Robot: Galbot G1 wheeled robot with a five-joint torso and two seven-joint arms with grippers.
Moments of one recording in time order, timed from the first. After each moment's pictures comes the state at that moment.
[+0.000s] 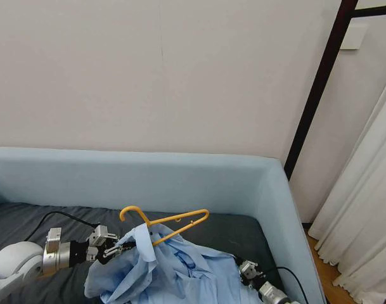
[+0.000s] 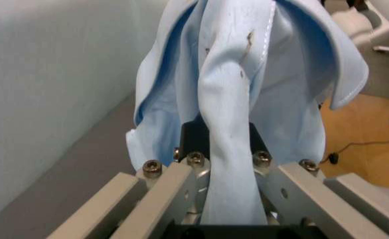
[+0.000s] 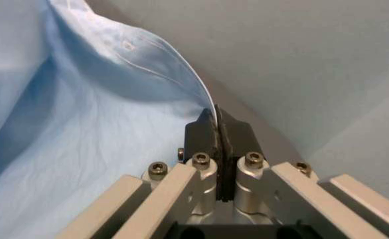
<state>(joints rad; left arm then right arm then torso) 1.00 -0.33 -0.07 -1.68 -0.90 -0.17 0.84 -0.94 0.85 -0.24 1.44 0.27 0.10 0.17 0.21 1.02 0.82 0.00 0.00</state>
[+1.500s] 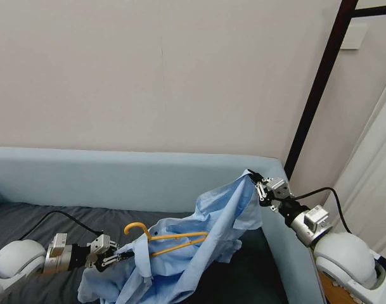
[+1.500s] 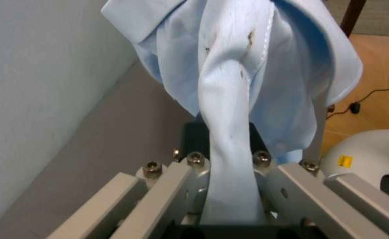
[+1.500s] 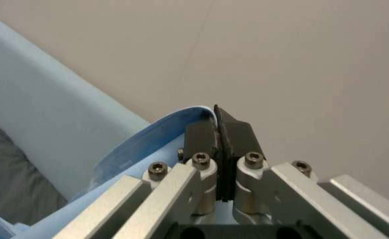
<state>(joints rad) 0.94 -0.35 -0.03 -1.63 -0.72 -0.16 0.82 -0.79 0.49 0.00 2.14 0.61 -0.05 0.22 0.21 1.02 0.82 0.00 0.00</state>
